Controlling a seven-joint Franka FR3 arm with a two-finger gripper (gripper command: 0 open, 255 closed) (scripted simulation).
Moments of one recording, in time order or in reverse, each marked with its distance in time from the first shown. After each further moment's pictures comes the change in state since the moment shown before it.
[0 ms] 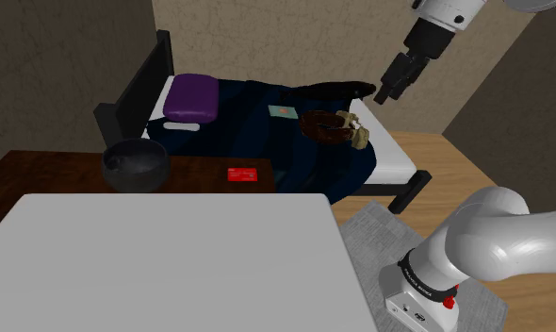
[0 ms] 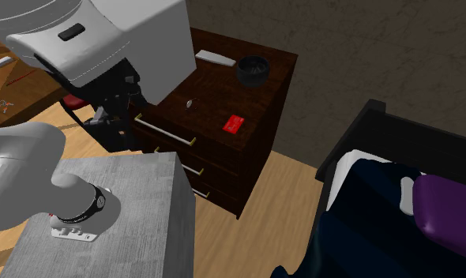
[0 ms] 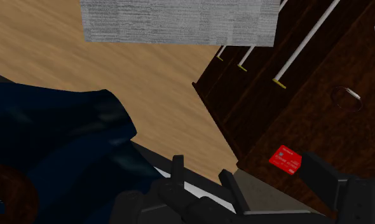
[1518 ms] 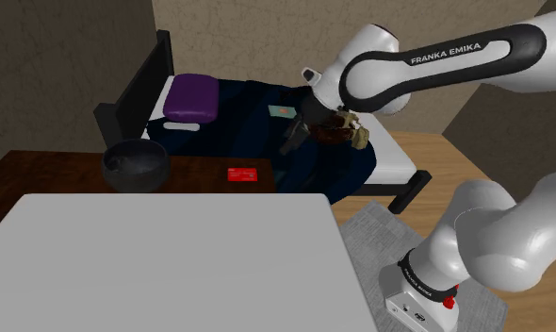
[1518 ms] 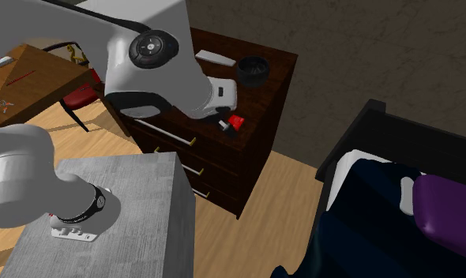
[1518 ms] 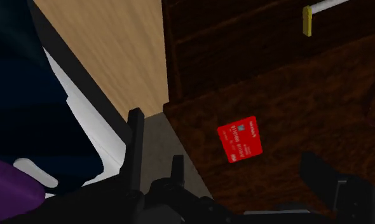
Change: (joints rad) arm 0.387 0.414 -0.101 -0.274 0.282 0.930 -0.601
